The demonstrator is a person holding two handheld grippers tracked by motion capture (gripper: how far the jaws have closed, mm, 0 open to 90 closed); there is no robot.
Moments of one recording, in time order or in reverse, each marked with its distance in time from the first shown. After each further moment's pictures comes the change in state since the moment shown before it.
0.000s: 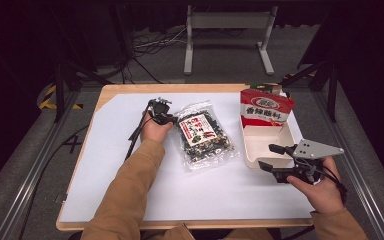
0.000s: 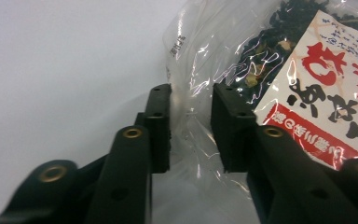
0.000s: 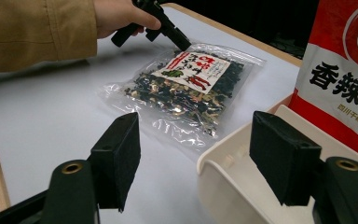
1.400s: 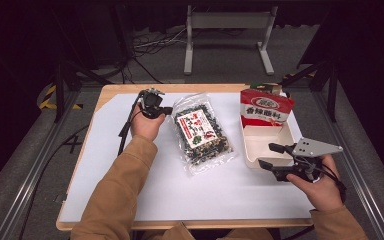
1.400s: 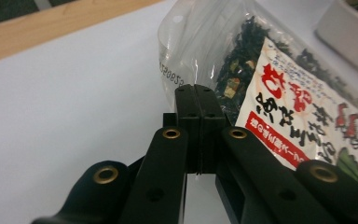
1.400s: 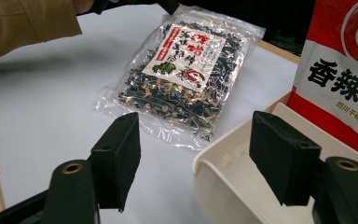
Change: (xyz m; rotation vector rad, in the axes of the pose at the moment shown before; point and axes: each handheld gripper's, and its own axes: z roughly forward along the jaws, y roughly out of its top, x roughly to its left) left arm -0.006 0.020 -0.071 -0.088 -0.079 0.053; right arm -0.004 0.000 0.003 0.006 0.001 0.009
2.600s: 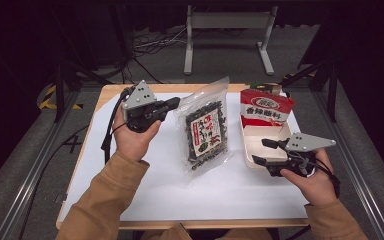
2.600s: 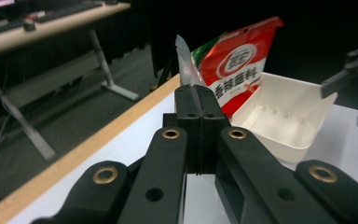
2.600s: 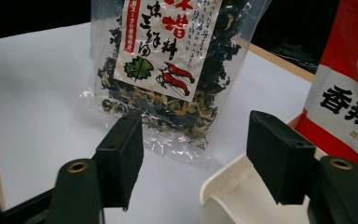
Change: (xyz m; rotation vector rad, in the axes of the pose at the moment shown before) left arm -0.109 0.010 -0.152 -0.414 -0.106 0.367; right arm 0.004 0.021 0.011 -0.013 0.033 -0.027
